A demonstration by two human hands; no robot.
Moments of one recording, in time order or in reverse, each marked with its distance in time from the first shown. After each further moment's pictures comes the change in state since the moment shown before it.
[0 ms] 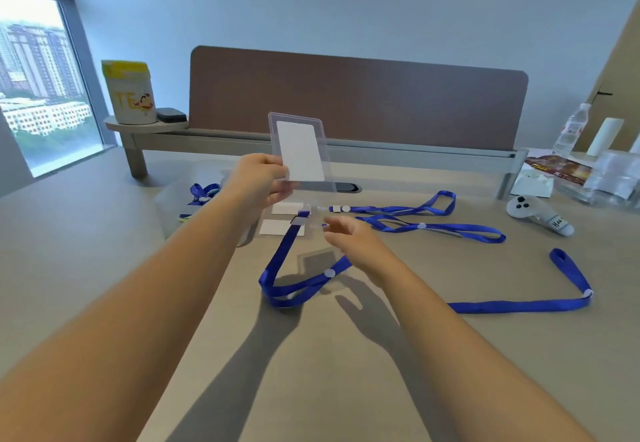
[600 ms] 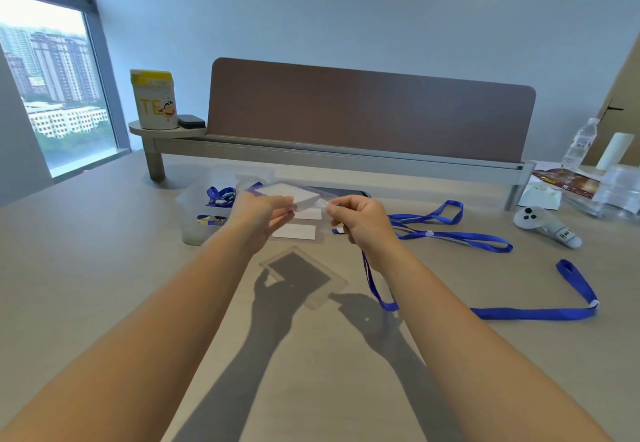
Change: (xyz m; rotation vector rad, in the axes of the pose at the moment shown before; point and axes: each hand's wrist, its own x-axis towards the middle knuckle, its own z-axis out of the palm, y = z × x) left_hand -0.006 -0.030 -0.025 -0.262 0.017 -0.134; right_hand -0.007 -0.036 0.006 0.241 0.134 -0.133
